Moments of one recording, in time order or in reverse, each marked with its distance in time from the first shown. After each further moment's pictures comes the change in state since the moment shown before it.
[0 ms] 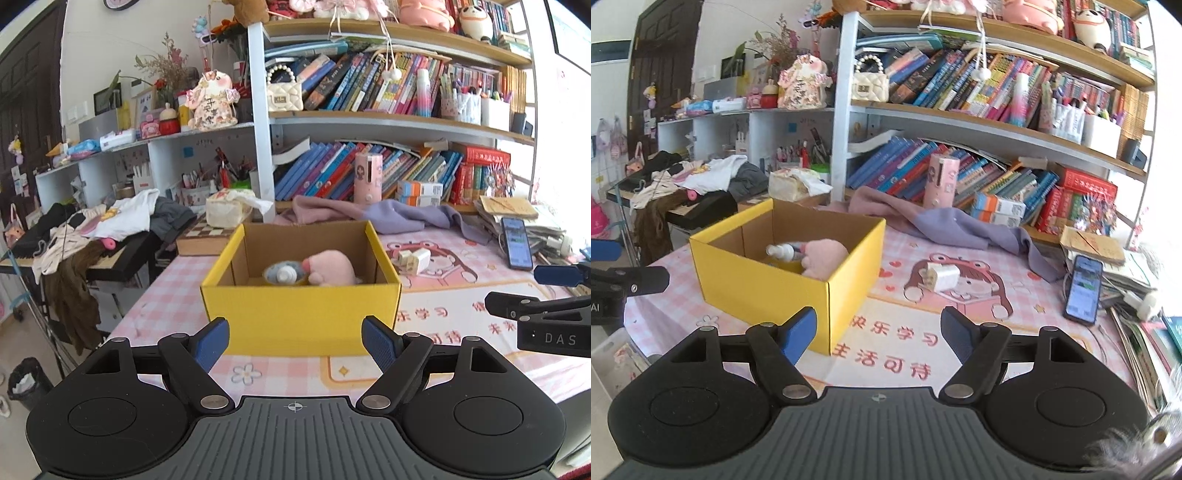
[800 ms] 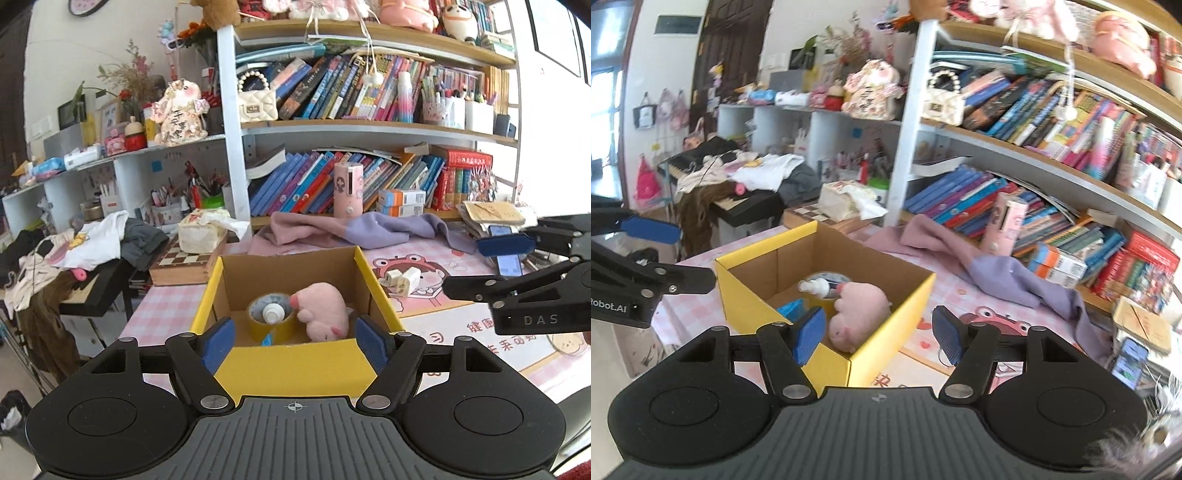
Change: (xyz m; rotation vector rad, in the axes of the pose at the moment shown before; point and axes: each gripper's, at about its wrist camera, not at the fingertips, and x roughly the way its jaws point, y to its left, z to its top) left arm 0.036 0.016 0.054 0.038 -0.010 -0.091; right arm 0.049 -0.002 0.077 -0.170 -0.019 0.186
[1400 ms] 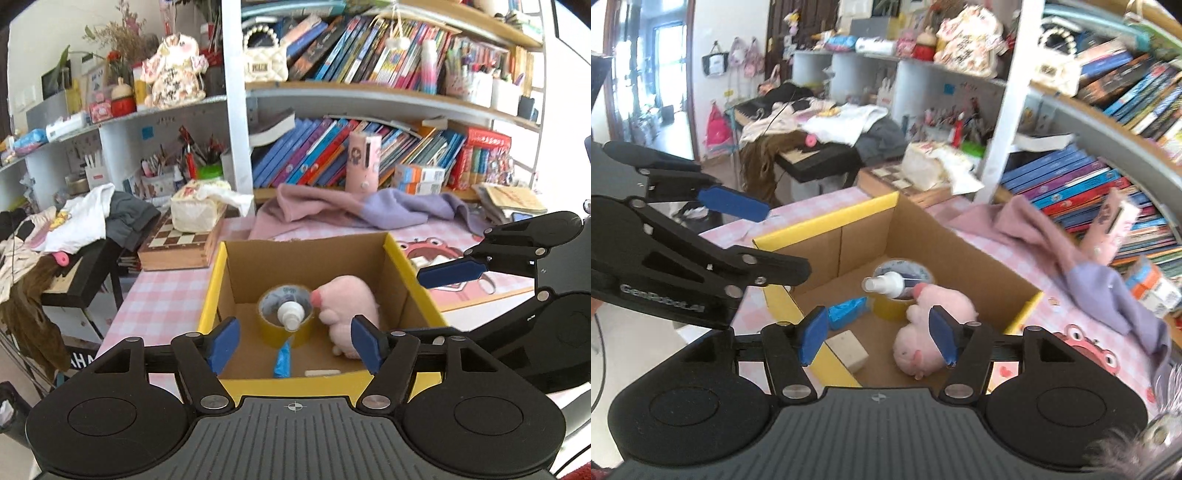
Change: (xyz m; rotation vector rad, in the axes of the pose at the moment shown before) left arm 0.077 0.035 0.024 0.002 0.111 -0.037; right arm 0.105 0.031 0.037 -0.144 0.160 0.260
